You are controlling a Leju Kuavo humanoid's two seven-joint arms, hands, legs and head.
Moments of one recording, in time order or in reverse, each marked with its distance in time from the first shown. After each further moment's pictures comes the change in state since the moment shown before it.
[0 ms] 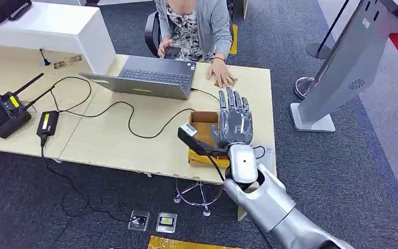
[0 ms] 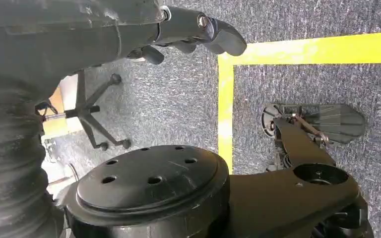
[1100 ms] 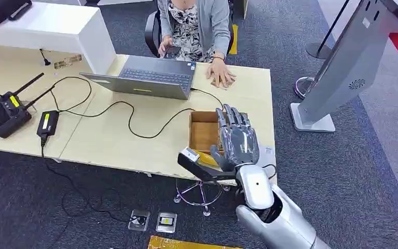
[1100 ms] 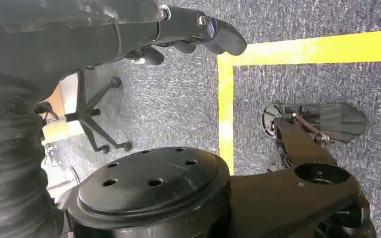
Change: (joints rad) left arm -0.002 0.005 0.000 0.001 -0.015 -0.018 0.006; right arm 0.139 -0.124 0.026 -0.376 -0.060 0.208 -0.022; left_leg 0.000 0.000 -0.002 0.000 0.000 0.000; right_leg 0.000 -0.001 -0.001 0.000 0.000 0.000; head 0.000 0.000
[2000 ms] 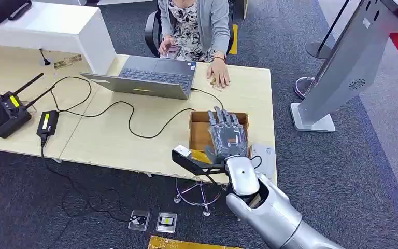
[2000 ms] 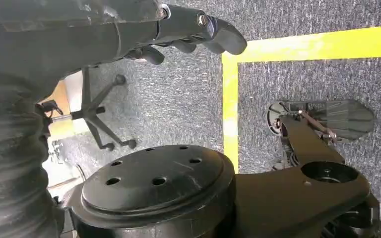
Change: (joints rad) left arm 0.000 0.001 0.000 0.000 0.003 -0.011 0.019; right arm -0.088 0.059 0.056 0.209 -0.050 0.014 -0.002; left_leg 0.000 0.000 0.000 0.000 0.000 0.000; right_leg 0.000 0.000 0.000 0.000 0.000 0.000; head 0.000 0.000
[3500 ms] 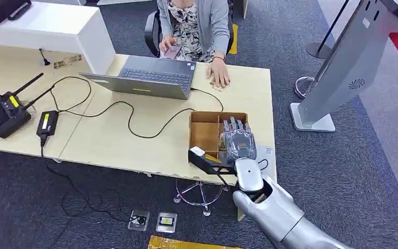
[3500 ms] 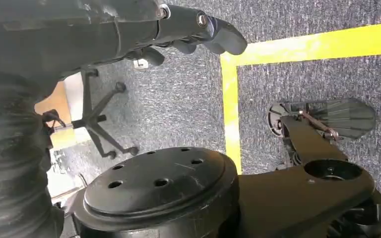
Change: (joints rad) left arm 0.000 0.010 0.000 0.000 -0.038 -0.021 0.004; right arm -0.016 -0.016 -0.005 0.199 -0.047 -0.045 0.018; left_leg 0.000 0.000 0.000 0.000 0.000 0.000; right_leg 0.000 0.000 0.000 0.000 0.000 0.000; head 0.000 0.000
